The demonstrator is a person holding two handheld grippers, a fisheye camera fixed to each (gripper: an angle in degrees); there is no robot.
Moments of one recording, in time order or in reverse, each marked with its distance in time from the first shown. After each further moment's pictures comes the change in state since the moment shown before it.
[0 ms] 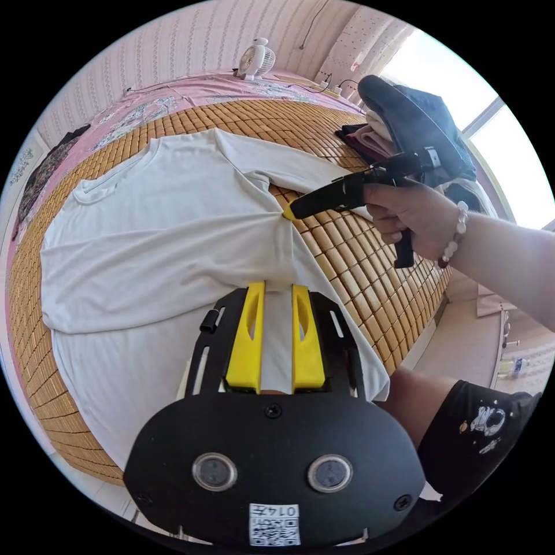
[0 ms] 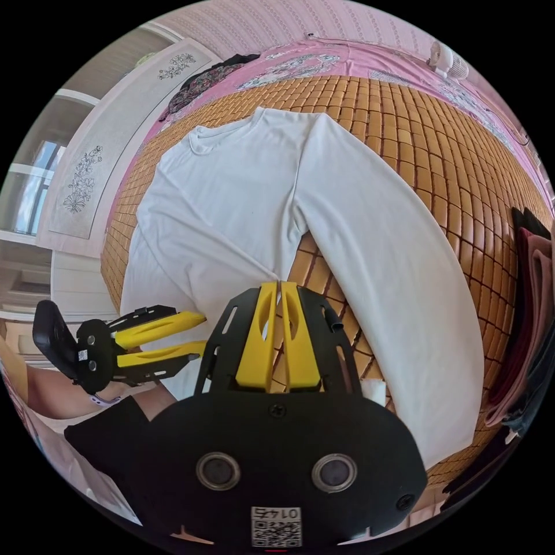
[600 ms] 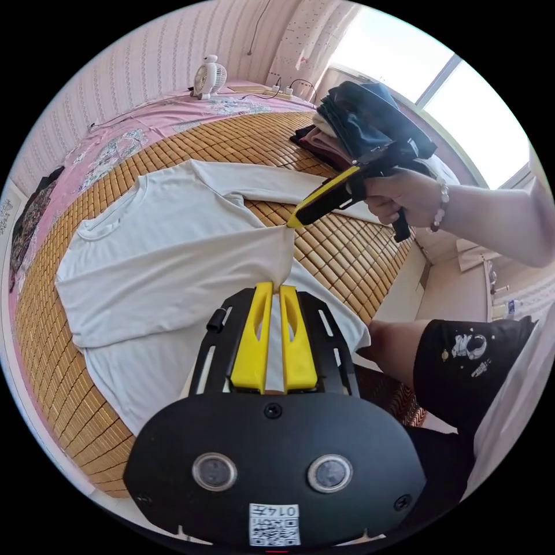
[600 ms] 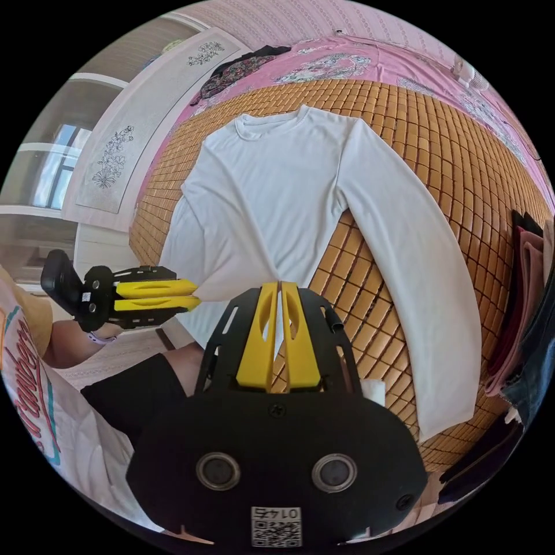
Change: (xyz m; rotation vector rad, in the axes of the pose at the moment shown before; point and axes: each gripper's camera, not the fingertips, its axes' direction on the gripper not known) left arm -0.022 0.041 -0.089 -0.008 0.097 0.212; right arm -0.037 0.007 -0.040 -0.084 -0.100 -0.071
